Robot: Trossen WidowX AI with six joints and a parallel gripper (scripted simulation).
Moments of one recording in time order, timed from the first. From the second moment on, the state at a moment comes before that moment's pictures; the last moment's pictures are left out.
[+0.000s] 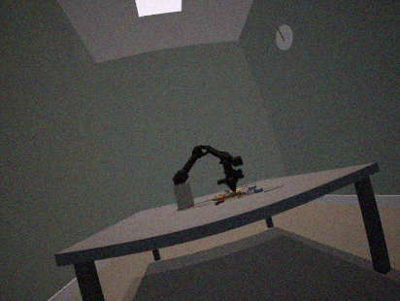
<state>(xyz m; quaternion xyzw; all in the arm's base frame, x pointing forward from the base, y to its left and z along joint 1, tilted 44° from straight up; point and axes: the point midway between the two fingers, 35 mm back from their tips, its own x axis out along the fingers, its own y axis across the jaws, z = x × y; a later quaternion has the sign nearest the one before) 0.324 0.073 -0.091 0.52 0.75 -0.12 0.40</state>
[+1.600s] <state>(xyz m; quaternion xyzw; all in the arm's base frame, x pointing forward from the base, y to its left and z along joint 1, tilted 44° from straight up) 0.322 0.073 -0.091 0.52 0.75 -0.12 0.40</state>
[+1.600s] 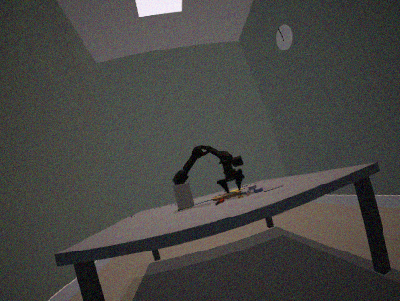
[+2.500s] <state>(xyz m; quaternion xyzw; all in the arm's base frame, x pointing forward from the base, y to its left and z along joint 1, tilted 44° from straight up) 0.323 0.065 -0.070 0.55 0.73 -0.18 0.36</state>
